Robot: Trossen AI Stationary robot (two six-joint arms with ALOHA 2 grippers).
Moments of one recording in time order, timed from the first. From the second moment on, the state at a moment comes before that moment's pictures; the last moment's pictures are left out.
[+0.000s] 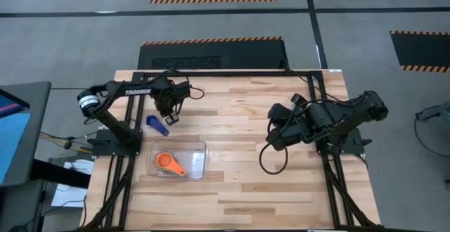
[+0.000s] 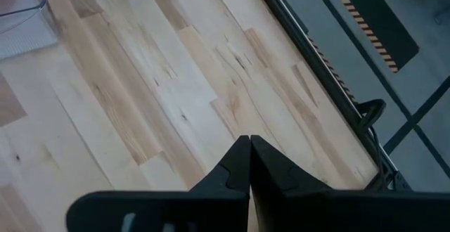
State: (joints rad) left arm 0.57 1.57 0.92 -1.07 -0.18 -0.06; right arm 0.35 1.52 1.73 -1.56 0.71 0.79
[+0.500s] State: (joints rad) left arm 0.57 1.57 0.97 -1.30 -0.19 0.08; right arm 0.35 1.52 1.73 -1.57 0.70 0.79
